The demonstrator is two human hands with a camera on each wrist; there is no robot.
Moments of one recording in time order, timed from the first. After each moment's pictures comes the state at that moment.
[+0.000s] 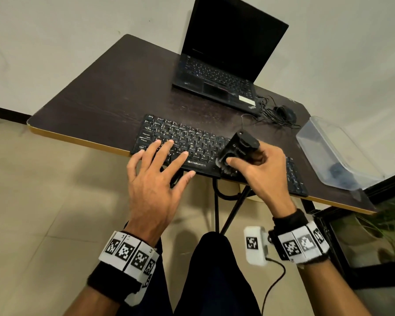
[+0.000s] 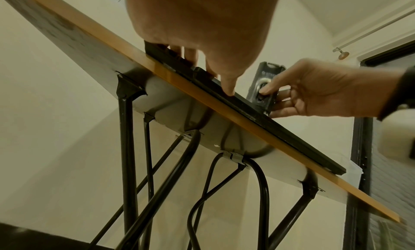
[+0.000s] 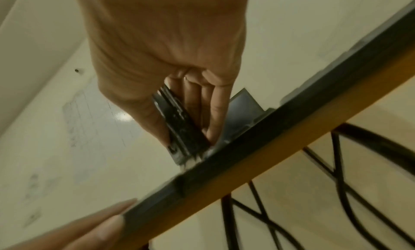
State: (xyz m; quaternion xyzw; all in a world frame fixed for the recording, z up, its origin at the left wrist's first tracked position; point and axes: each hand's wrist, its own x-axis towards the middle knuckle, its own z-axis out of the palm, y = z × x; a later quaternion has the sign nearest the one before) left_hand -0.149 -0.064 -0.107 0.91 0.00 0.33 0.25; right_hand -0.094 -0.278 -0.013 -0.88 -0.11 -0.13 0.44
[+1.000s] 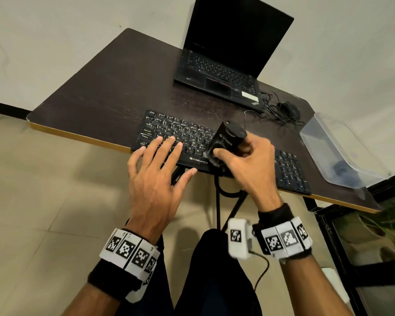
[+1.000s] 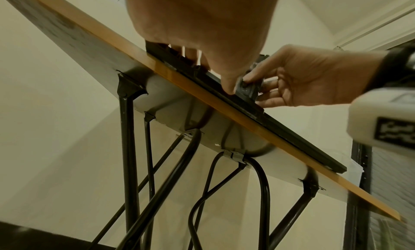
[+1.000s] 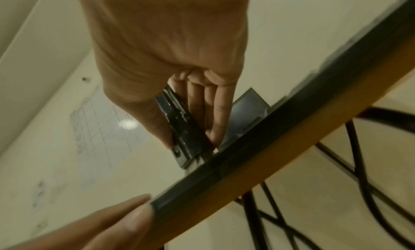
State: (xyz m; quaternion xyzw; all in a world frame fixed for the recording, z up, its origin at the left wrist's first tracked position) left_hand -0.147 -0.065 -0.113 0.90 0.01 0.36 0.24; right_hand -0.096 -0.243 -0.011 -0.88 -0.10 -0.14 0.44
